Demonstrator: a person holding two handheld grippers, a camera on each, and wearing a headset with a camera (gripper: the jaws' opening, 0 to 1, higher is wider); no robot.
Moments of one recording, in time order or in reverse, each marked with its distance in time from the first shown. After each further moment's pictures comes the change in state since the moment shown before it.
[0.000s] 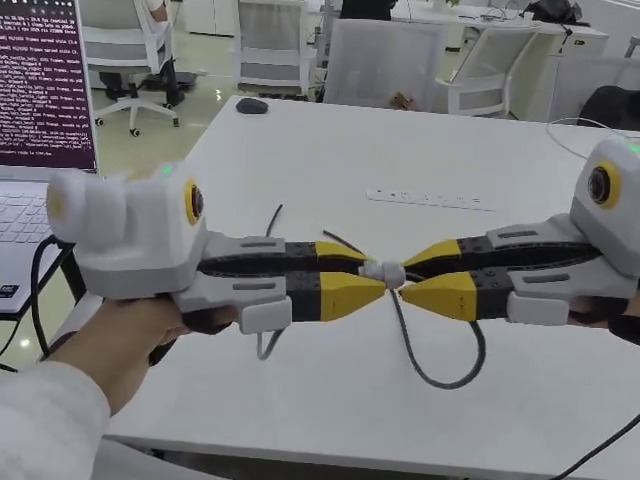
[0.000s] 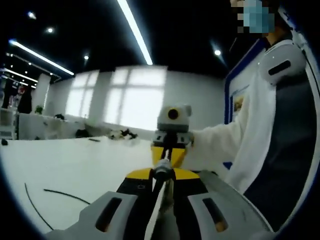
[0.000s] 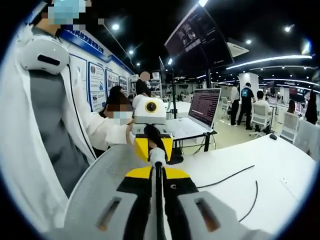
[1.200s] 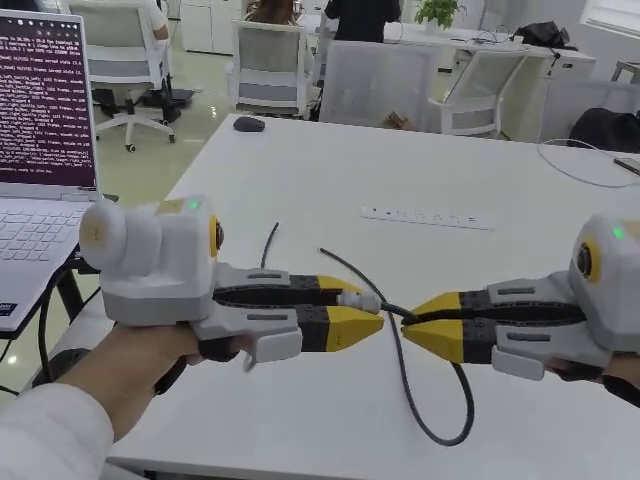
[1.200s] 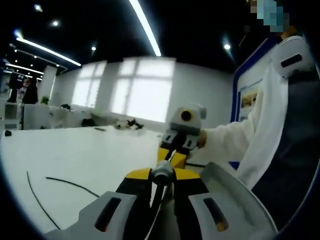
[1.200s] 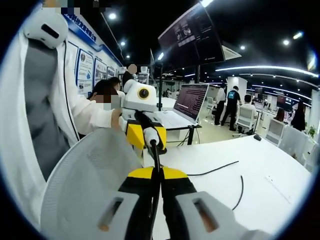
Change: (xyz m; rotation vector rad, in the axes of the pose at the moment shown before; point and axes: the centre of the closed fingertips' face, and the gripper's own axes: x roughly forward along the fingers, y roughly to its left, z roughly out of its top) left arm -0.003 0.013 -0.022 -0.069 0.077 0.051; right arm -0.002 -0.013 -0.038 -0.054 0.030 -0.142
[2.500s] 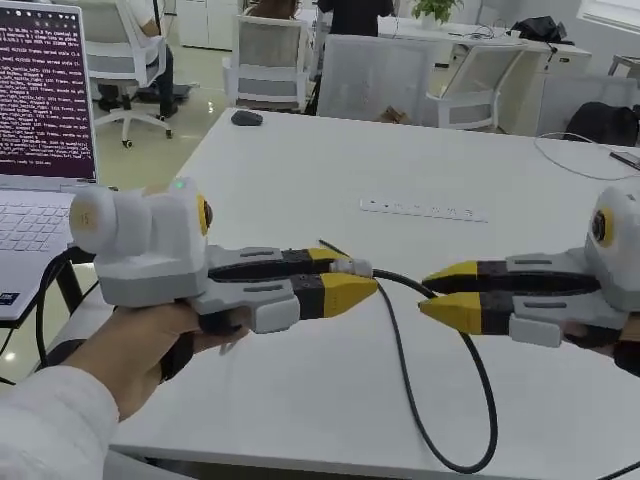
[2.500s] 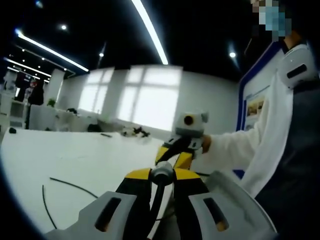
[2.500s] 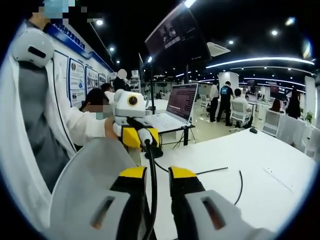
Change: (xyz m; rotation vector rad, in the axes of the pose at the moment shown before) left arm -0.003 0.011 0.013 -0.023 -0.078 0.055; right arm -0.004 -0.012 0.029 0.092 -0.044 -0.021
